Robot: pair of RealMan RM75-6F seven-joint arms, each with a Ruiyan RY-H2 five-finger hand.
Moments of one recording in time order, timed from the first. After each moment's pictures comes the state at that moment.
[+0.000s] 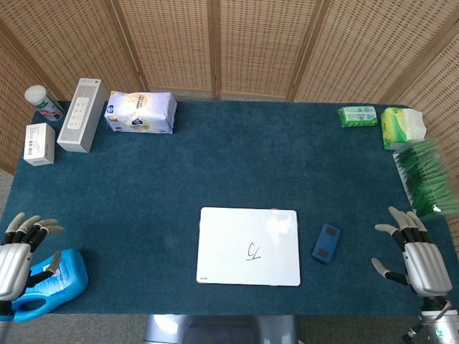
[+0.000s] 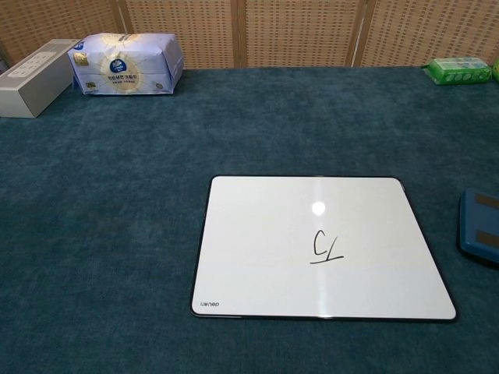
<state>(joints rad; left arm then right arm) -0.01 -1.04 0.01 -1.93 1.55 1.52 0.11 0.07 -1.06 0.04 -1.70 -1.57 1.45 0.13</state>
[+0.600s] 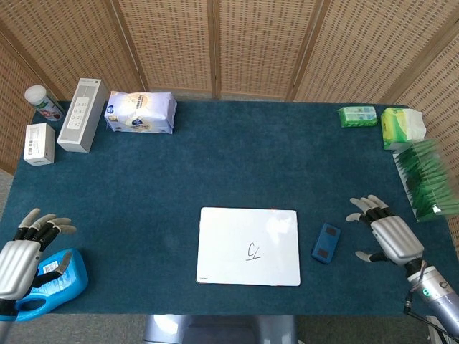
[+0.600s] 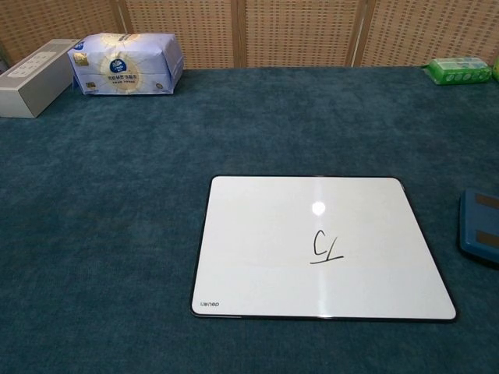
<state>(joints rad) -0.05 -0.93 0.02 -2.05 1.61 1.47 0.09 0.33 -1.03 0.02 -1.49 -1.71 1.14 0.30</state>
